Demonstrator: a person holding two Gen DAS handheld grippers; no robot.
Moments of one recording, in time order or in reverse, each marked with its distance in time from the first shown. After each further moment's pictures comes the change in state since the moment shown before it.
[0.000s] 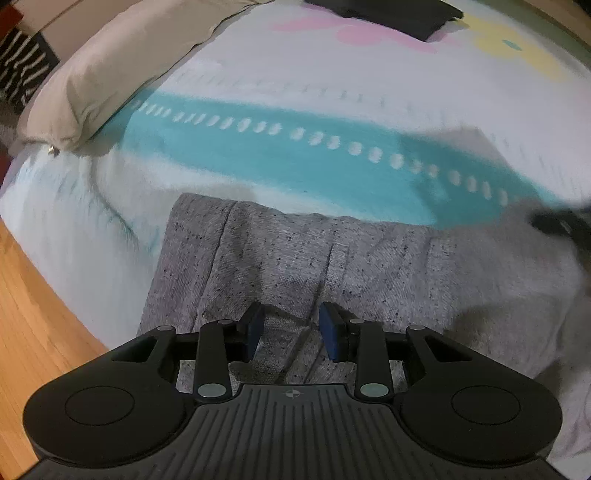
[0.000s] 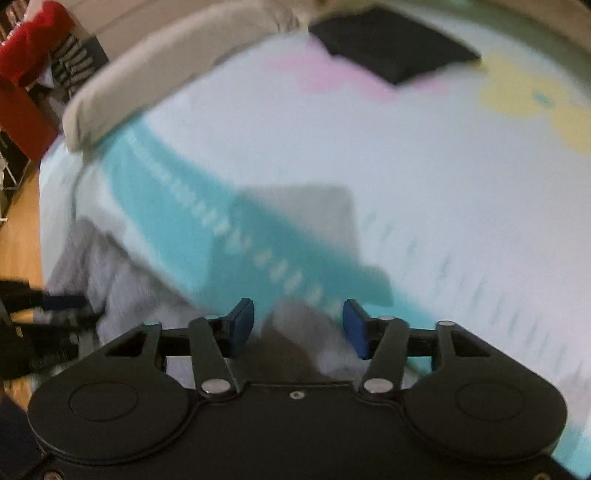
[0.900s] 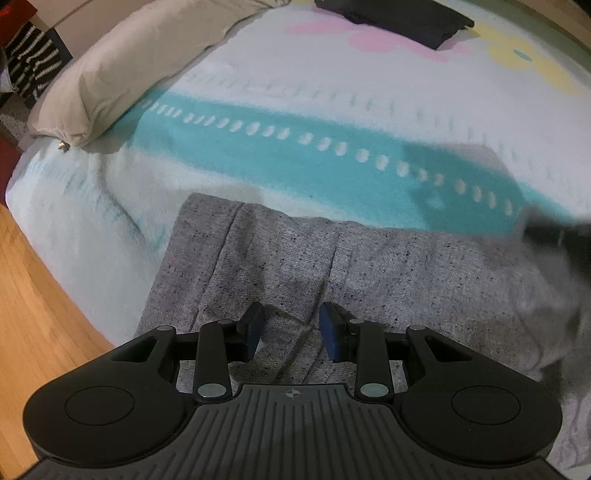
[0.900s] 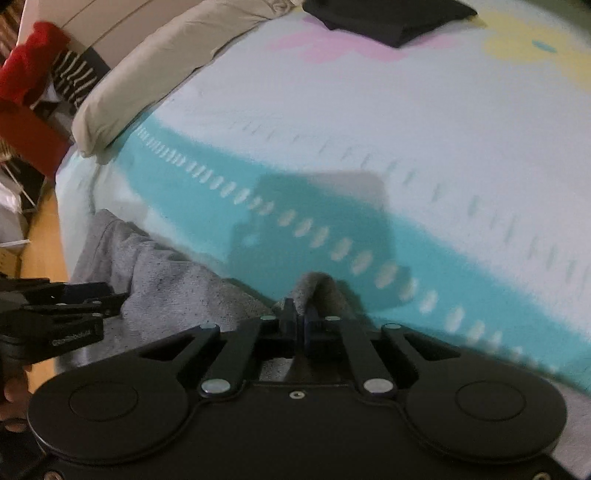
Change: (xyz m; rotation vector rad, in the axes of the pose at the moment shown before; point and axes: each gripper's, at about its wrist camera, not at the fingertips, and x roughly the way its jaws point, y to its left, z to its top) left arm -0.005 -0.003 -0.002 -0.025 -0.029 0.032; right arm 0.008 -0.001 -0.008 0.088 0.020 0.084
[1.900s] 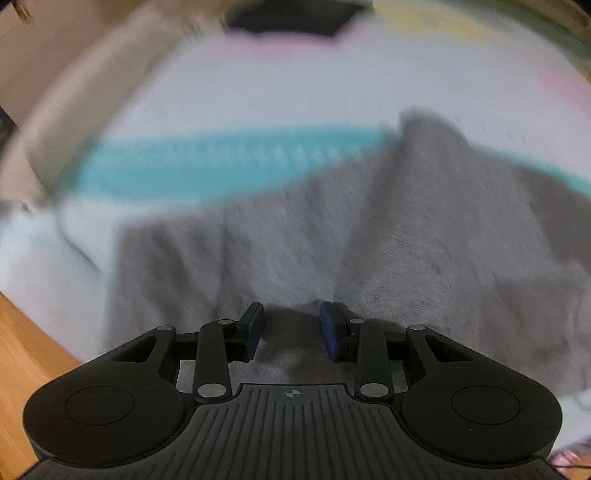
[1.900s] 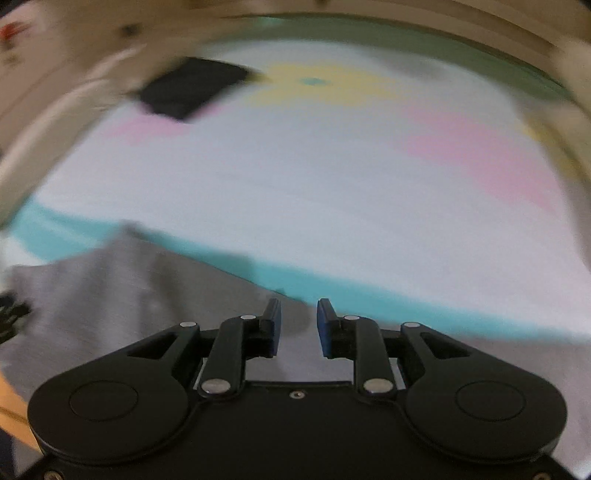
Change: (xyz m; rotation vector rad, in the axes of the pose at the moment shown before) left arm -0.016 -0.053 -0.027 0.234 -0.030 -0.073; right arm -0.170 -0.103 -0.108 0.299 -0.177 -0.450
